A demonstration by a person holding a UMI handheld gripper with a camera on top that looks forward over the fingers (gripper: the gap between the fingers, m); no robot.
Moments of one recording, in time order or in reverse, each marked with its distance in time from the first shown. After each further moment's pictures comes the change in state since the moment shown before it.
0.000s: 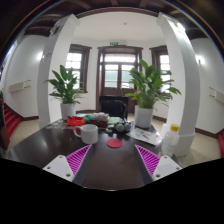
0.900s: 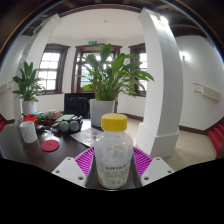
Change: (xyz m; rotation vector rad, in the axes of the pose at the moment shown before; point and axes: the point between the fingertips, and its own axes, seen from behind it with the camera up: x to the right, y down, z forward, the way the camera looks) arm 0.251 0.044 0.139 0.022 0.220 0.032
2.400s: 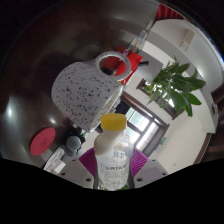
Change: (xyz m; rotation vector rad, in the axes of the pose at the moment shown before) arm -0.325 -0.101 0.100 0.224 0.118 -2.131
